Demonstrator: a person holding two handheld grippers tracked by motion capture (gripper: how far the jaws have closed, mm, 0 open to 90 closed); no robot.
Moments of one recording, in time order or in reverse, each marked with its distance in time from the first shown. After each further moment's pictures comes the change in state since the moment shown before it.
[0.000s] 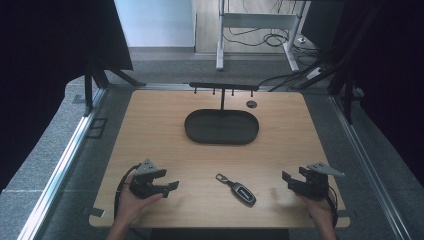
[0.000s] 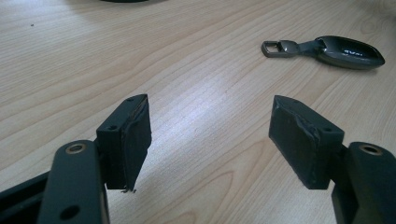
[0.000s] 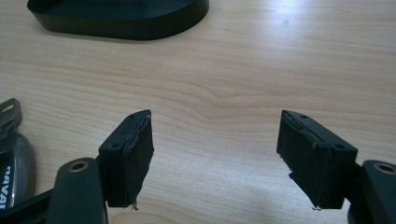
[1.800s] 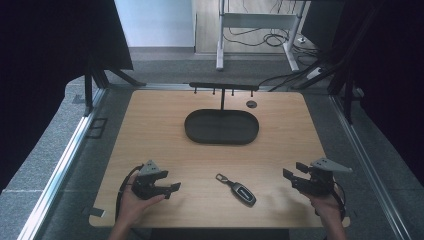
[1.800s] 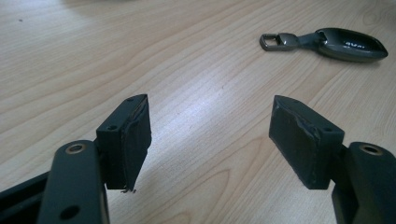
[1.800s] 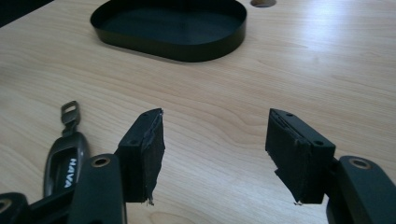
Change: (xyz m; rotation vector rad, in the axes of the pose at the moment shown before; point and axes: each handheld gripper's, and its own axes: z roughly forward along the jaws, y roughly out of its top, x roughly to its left) left arm -0.004 0.000 0.004 0.018 0.001 0.012; right arm 0.006 0.025 -0.021 -0.026 0.135 -0.095
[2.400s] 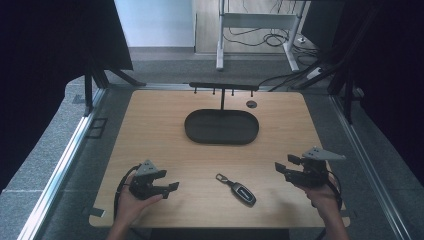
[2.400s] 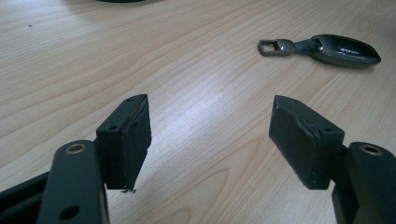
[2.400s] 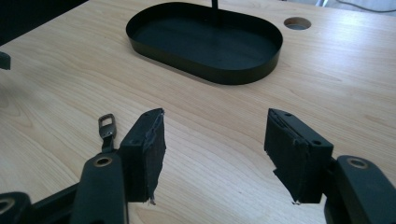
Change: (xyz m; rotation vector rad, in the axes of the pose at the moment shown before) left arm -0.001 0.000 -0.005 -0.012 -0.004 -0.004; right arm 0.023 0.040 0.003 0.030 0.060 -0.073
